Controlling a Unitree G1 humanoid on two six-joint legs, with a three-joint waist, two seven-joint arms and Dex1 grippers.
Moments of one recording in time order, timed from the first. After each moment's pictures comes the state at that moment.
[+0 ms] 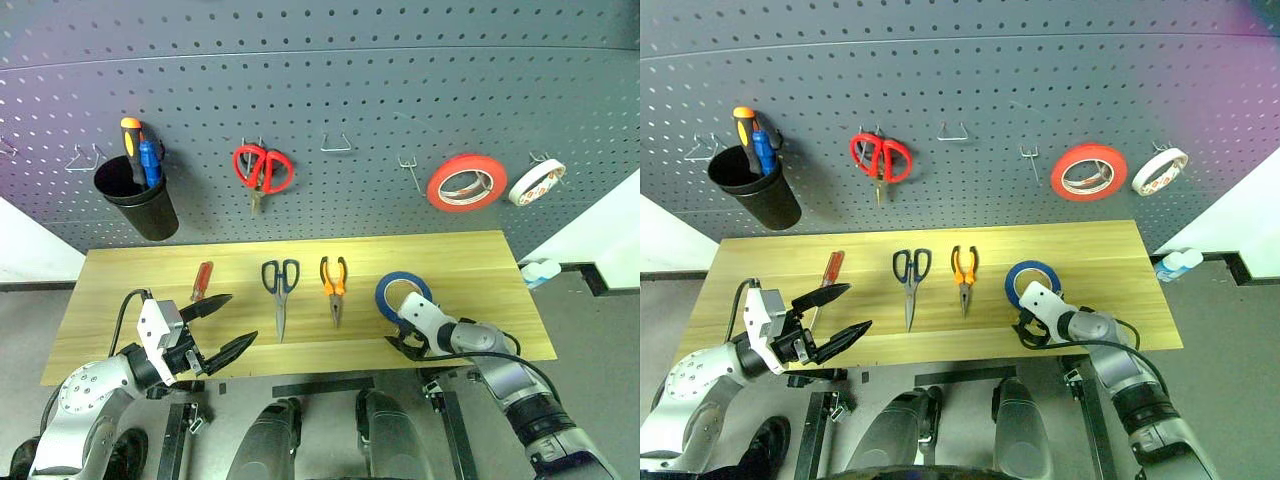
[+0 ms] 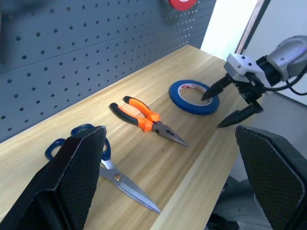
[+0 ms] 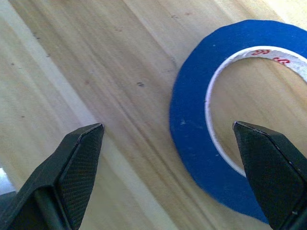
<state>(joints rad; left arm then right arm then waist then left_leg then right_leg) 0.24 0.57 0.18 -0.22 -0.54 0.03 -0.98 -0.22 -0.51 0.23 0.30 -0.17 0.17 0.69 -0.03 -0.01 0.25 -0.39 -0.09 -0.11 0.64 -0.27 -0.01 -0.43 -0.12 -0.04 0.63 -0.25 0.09</state>
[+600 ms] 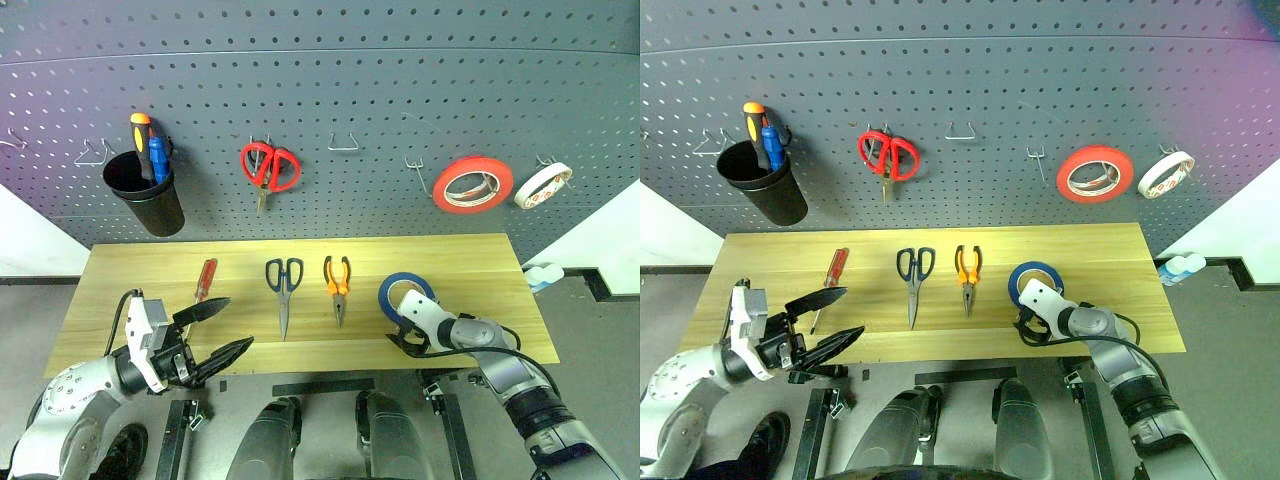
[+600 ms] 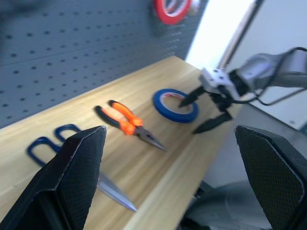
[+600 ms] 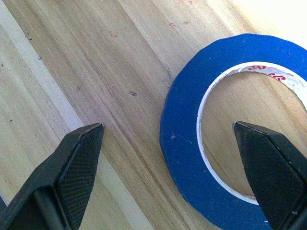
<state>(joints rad) 0.28 0.63 0.23 -0.31 -0.67 0.15 -1.06 -0.25 -0.52 0.24 0.34 -0.18 0.17 0.70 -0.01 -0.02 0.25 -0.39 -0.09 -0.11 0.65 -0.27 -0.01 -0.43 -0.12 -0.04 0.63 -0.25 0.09</state>
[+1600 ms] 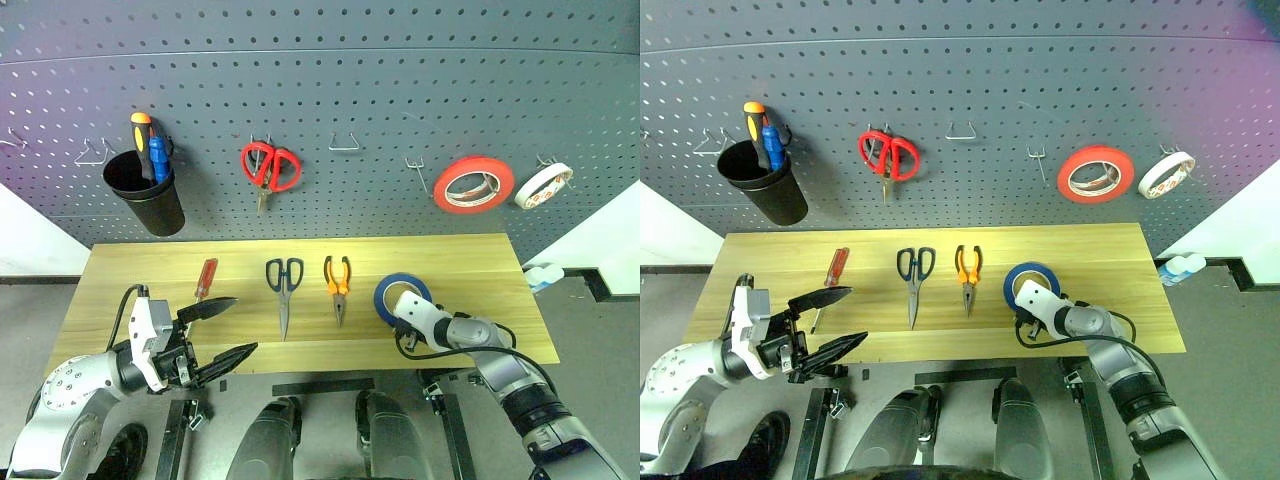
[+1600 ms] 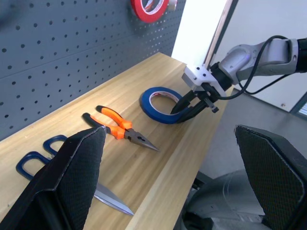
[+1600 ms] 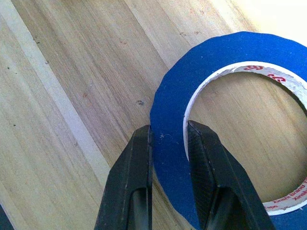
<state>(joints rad) 0.25 0.63 0.22 -0.32 -0.62 0.12 -1.10 -0.27 -0.52 0.27 0.36 -0.20 0.14 0.69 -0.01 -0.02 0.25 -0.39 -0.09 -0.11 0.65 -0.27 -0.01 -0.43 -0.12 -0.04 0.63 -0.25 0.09</state>
